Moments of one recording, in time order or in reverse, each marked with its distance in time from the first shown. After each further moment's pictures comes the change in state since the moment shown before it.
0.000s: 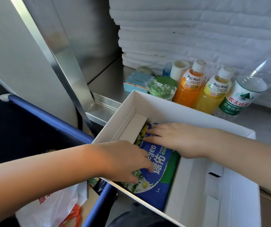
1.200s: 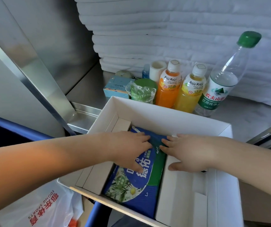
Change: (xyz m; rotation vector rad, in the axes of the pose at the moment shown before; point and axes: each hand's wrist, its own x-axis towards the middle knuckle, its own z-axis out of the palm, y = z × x) left_hand 0.062 -0.019 -0.020 0.183 -0.107 -0.074; right_hand -0.042 -0.011 0.021 0.183 -0.426 0.325
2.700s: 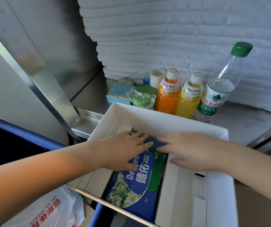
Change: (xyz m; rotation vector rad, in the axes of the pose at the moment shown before) left_hand -0.021 -0.002 0.004 0.037 0.124 -0.031; right_hand -0.028 0.006 -0.012 0.113 0.426 -0.126
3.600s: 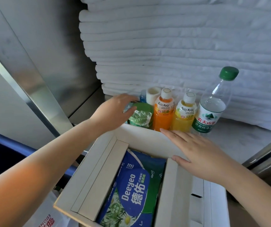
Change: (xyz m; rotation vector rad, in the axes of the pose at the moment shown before) left_hand 0.032 -0.084 -0.057 -0.421 0.834 -0.339; right_hand -0.015 0.032 0.017 0.060 0.481 0.249
